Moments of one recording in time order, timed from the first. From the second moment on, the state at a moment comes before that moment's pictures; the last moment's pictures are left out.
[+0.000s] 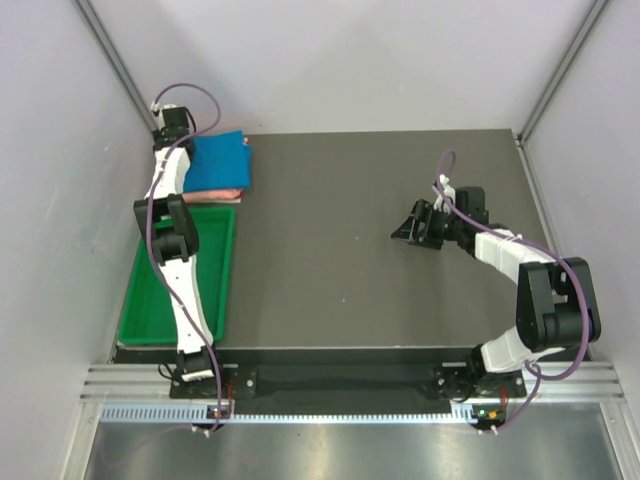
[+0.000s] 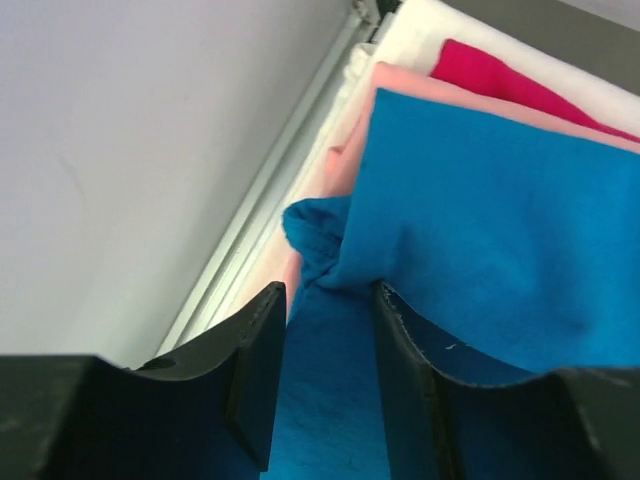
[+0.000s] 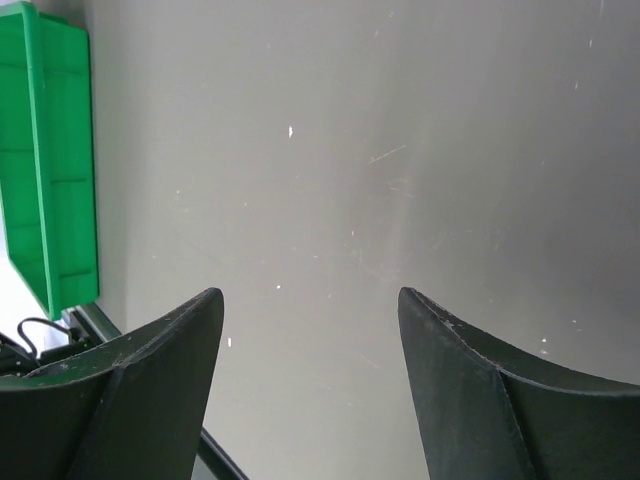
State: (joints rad) left arm 0.19 2.48 2.29 -0.48 -0.46 -0.07; right arm 0.11 1.51 0.80 -0.05 -0.63 0.42
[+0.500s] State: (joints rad) left arm 0.23 2.44 2.29 -0.59 -0.52 -0.08; right arm 0.11 1.47 0.80 -0.06 -0.63 0.42
